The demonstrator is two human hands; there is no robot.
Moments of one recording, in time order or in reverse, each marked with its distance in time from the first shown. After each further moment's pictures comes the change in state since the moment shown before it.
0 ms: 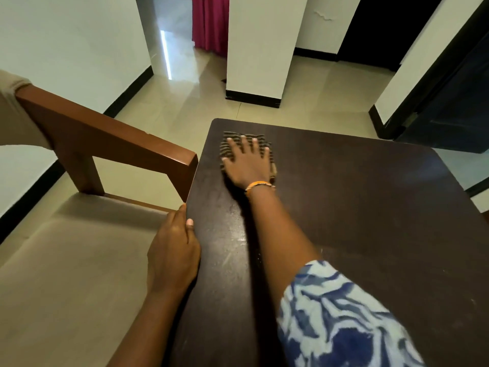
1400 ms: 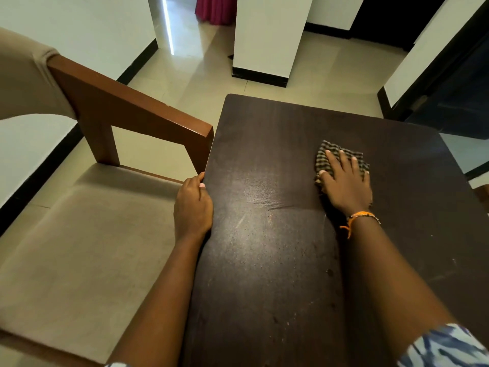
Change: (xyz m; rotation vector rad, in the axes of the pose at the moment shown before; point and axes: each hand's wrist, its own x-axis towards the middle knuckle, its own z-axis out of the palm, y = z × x) left_hand 0.004 -0.005 0.000 -0.293 -0.011 -0.157; right_hand -0.127 0.136 -0.031 0.016 0.042 0.312
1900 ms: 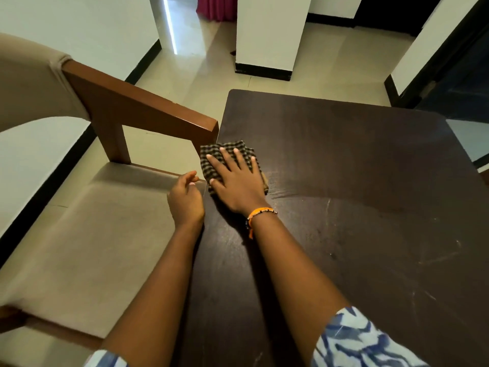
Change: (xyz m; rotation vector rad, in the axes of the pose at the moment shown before) left_hand -0.006 0.002 -0.025 -0.252 0.076 -0.237; right_hand -0.062 -0.179 0.056 0.002 -0.085 -0.543
